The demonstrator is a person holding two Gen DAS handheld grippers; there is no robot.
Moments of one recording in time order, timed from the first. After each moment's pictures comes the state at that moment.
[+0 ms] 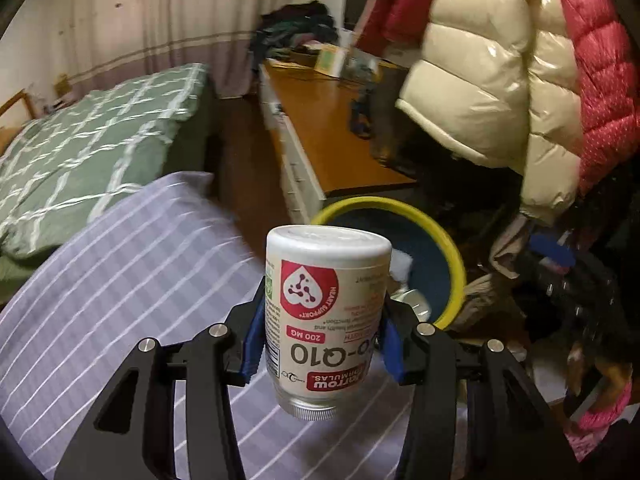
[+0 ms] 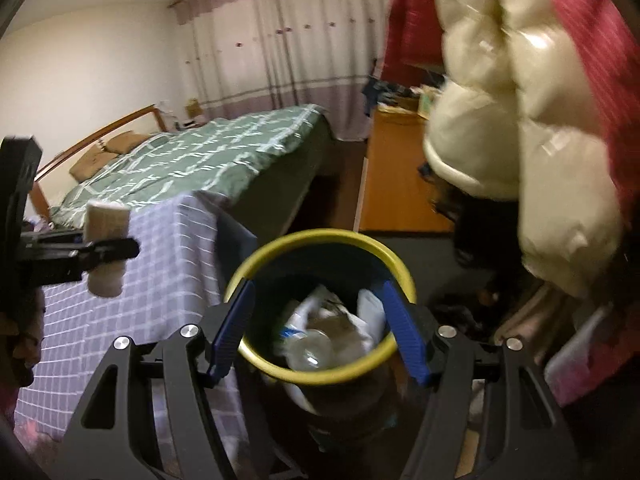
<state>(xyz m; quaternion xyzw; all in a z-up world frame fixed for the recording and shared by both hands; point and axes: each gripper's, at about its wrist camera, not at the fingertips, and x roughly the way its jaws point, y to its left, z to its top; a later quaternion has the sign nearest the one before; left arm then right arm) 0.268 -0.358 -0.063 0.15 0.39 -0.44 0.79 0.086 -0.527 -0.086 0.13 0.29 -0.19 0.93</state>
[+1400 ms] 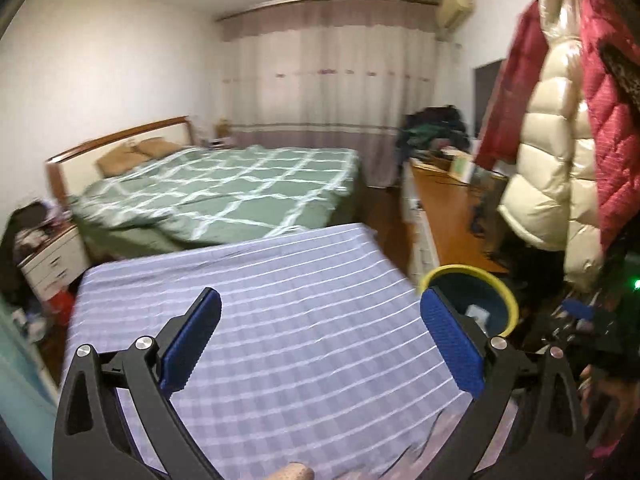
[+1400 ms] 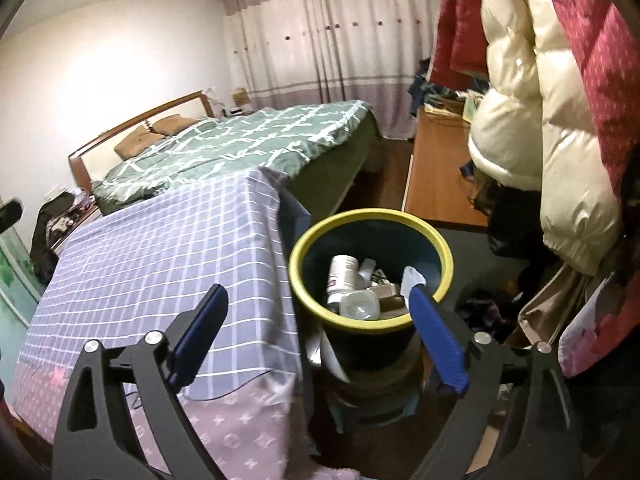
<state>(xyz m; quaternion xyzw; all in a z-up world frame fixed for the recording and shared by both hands) 0.109 -0.136 0.018 0.05 0.24 -0.18 0.95 0.048 -0.463 -0.068 0.10 0.30 -0.09 0.95</state>
